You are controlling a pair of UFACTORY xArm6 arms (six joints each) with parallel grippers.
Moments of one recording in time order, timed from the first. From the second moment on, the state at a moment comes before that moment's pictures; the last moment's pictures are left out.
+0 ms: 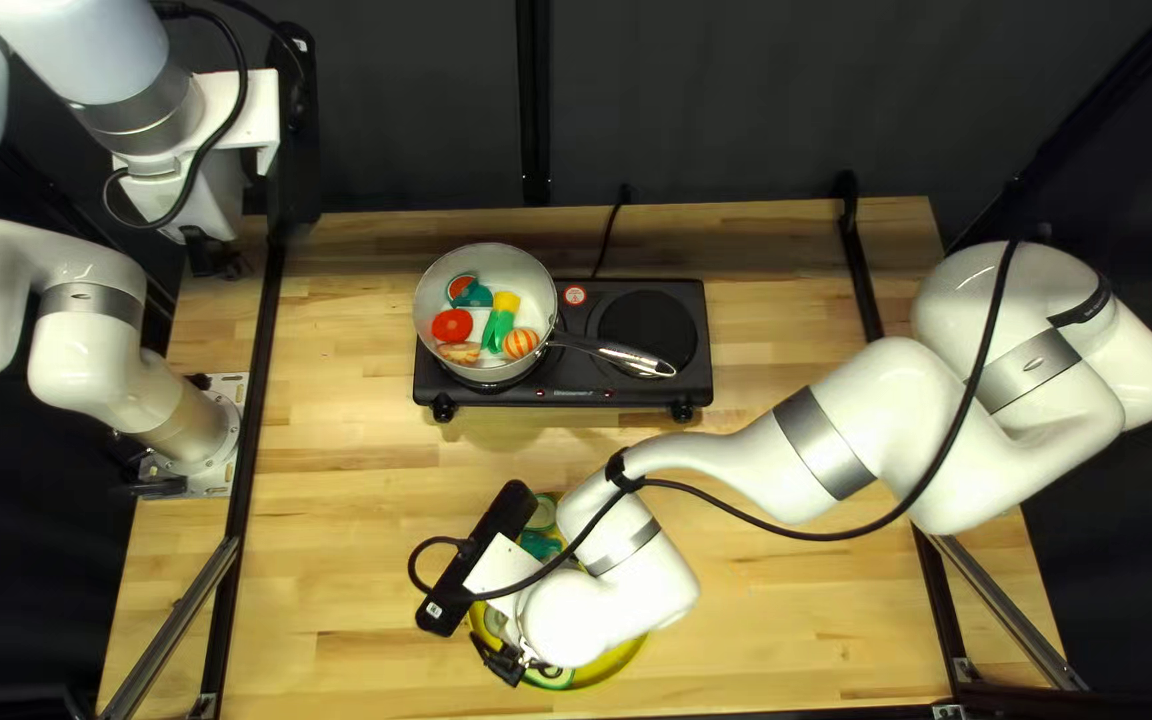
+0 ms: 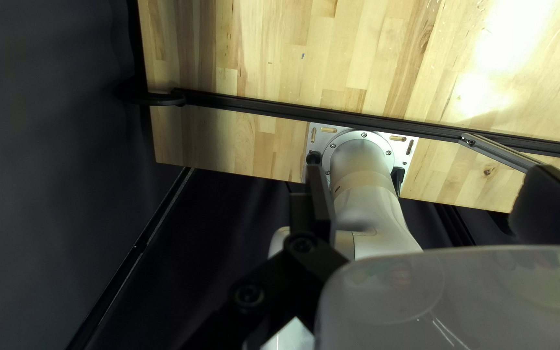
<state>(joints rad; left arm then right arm) 0.07 -0.73 -1.14 0.12 1.92 0.01 0.48 0.72 -1.68 -0.25 0.93 1.24</state>
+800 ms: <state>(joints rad) 0.07 -0.73 -1.14 0.12 1.92 0.01 0.53 0.69 -1.67 -0.13 0.94 1.37</state>
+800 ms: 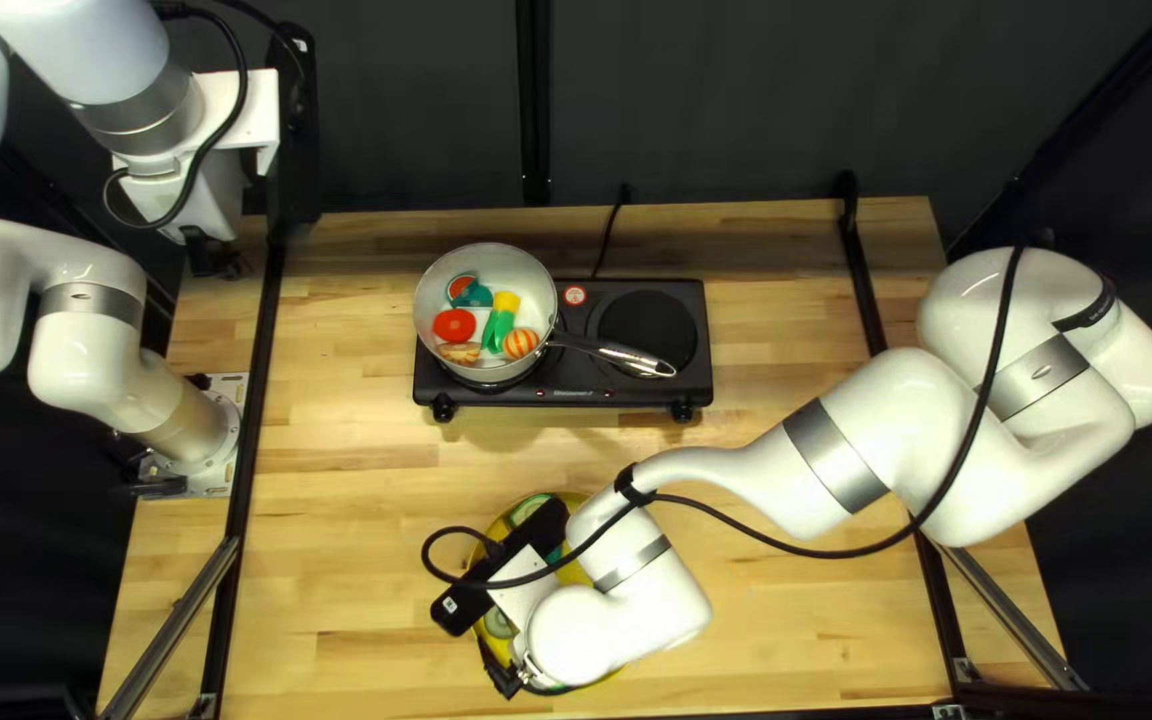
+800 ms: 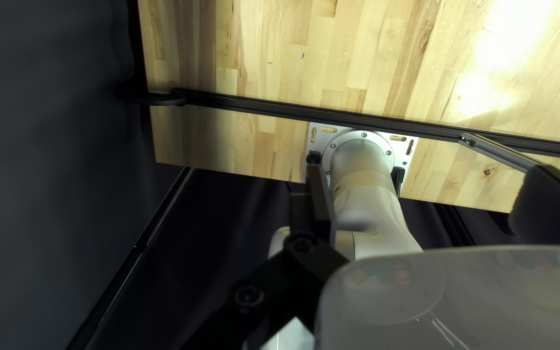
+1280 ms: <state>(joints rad) 0.07 -0.73 -1.14 0.12 1.92 0.01 0.51 0.60 -1.53 0.03 0.80 1.03</state>
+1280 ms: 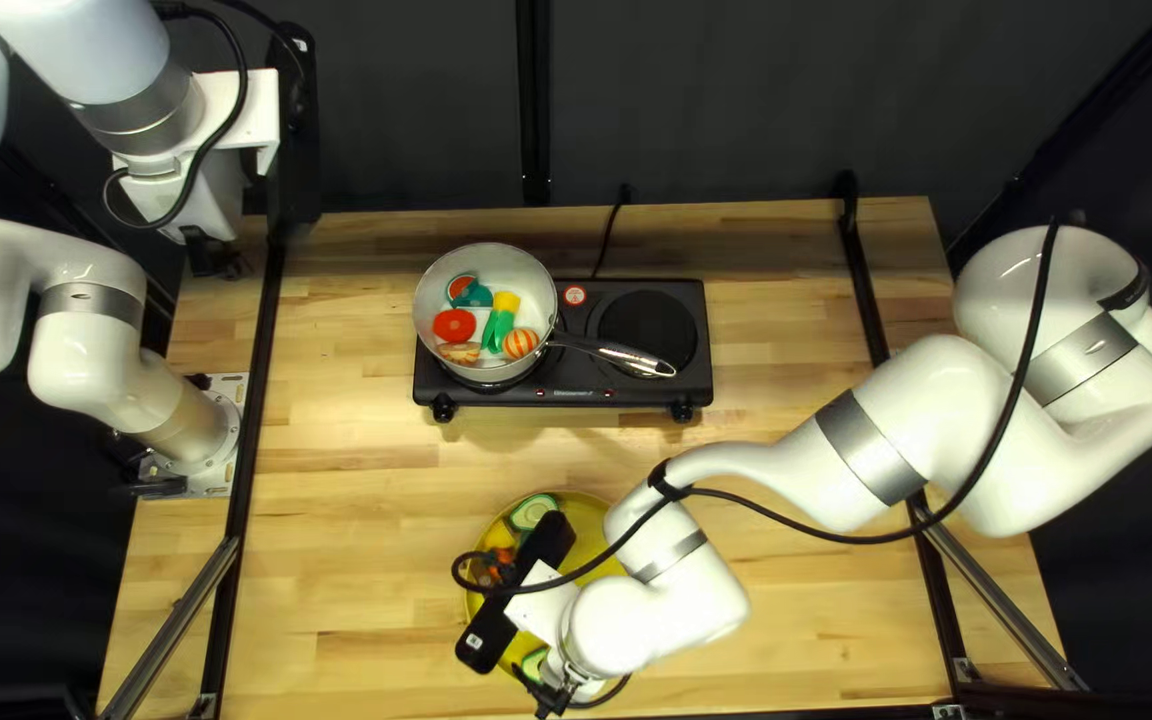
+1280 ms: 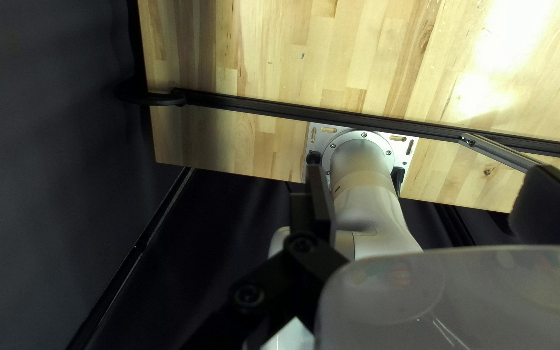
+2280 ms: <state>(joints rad) 0.07 -0.73 -1.14 0.12 1.92 0.01 0.56 0.88 -1.96 -0.06 1.15 1.04</state>
